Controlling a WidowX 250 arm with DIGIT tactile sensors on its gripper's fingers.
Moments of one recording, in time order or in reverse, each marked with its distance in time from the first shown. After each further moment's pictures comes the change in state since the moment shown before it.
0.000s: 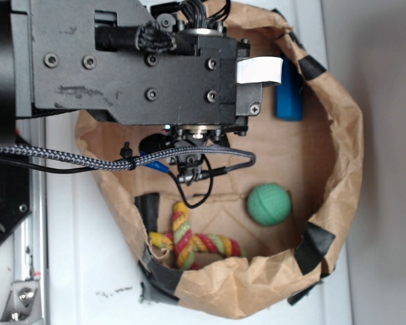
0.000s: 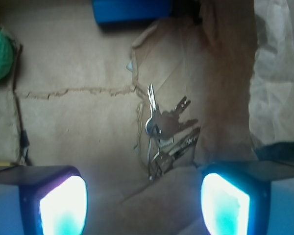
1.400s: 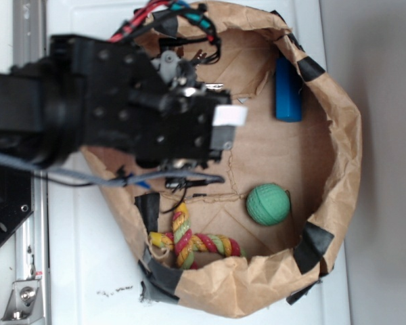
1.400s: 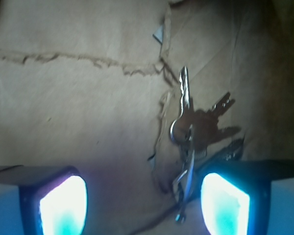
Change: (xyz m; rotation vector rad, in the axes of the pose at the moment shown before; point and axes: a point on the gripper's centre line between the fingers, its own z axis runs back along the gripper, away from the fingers) arm 0.002 -0.008 -0.053 0.027 -0.010 -0.094
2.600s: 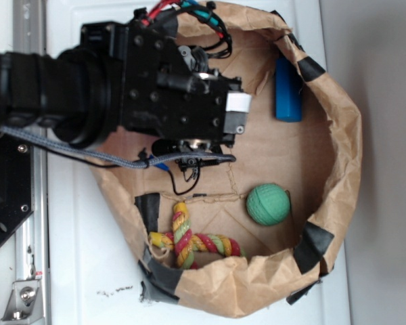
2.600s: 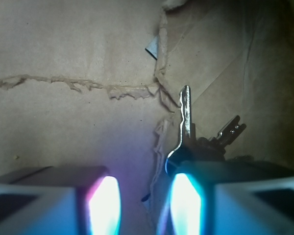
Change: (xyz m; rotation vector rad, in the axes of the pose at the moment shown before) arm 0.012 0.000 -0.017 -0.022 -0.035 -0.007
